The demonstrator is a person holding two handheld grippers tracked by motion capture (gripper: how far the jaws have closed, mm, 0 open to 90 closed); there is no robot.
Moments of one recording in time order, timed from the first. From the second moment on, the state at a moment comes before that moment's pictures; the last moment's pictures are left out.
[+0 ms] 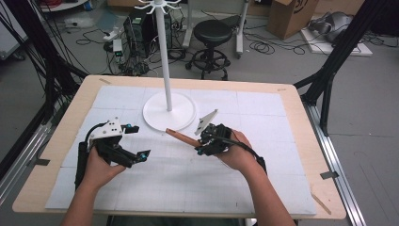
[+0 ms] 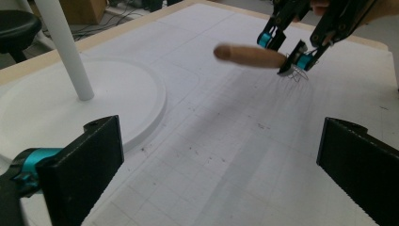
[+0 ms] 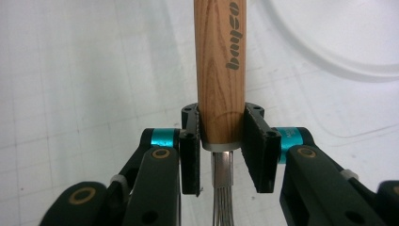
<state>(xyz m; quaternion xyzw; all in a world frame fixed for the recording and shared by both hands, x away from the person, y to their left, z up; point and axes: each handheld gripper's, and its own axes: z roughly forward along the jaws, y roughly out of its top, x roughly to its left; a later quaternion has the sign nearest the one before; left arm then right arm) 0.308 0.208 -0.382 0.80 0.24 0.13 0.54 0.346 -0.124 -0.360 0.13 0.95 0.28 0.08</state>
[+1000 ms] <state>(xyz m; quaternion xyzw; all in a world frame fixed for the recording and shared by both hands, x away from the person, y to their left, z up) 0.307 0.213 -0.377 0.79 0.23 0.13 0.56 0.388 -0.159 -0.226 0.18 0.86 0.46 0.12</state>
